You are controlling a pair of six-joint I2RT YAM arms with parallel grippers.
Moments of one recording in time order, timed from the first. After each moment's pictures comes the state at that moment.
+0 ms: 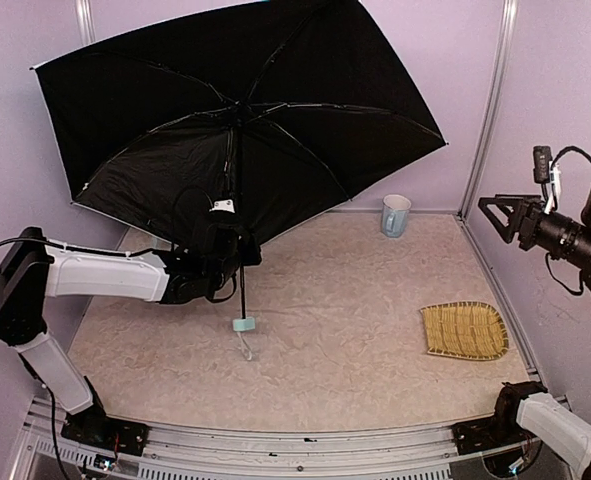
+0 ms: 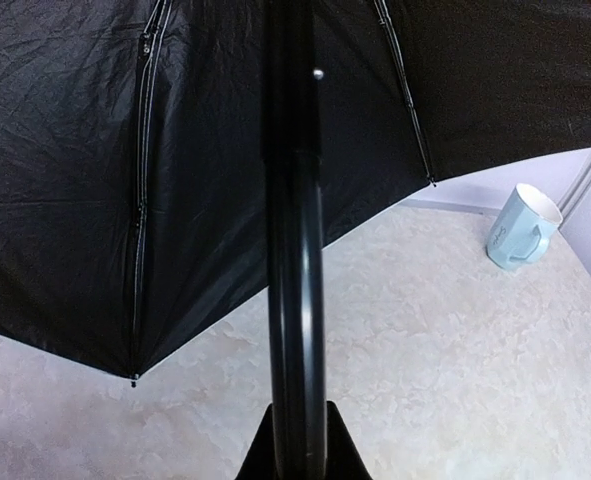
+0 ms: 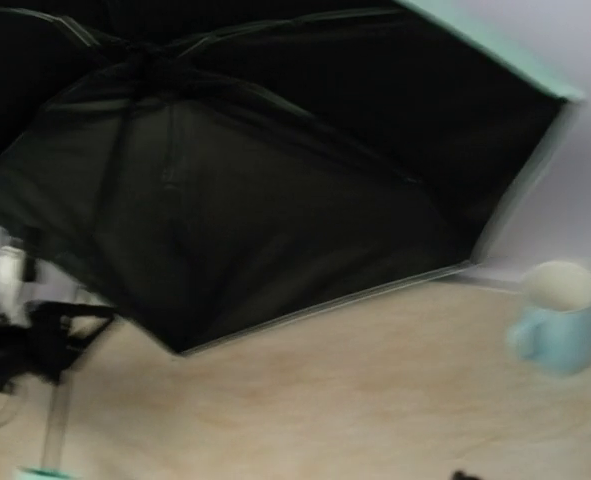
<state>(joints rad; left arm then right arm) -0.83 1.66 1.02 0.29 -0.60 -0.43 0.01 0.68 1.03 -0.47 -0.61 0.15</state>
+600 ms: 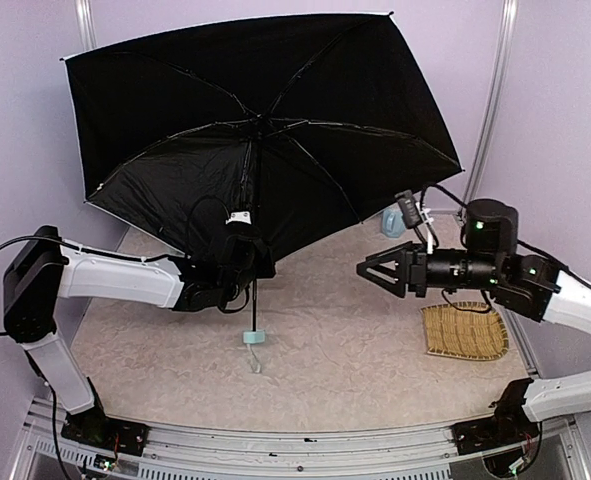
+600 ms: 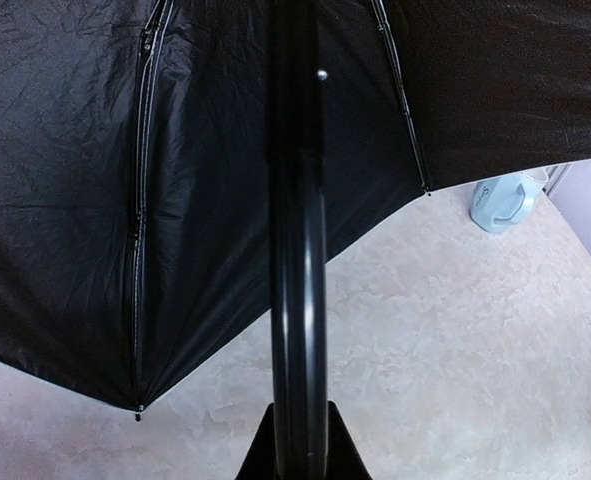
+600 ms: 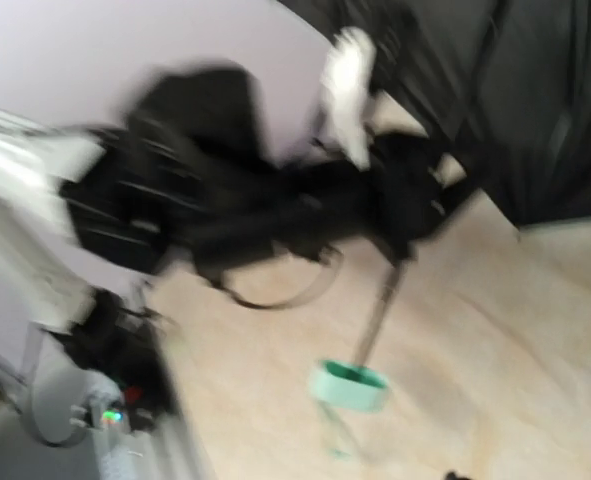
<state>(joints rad) -0.90 1.72 1.06 0.25 -0.61 -0.46 0.77 0.93 0.83 -0.08 -0.45 0.42</state>
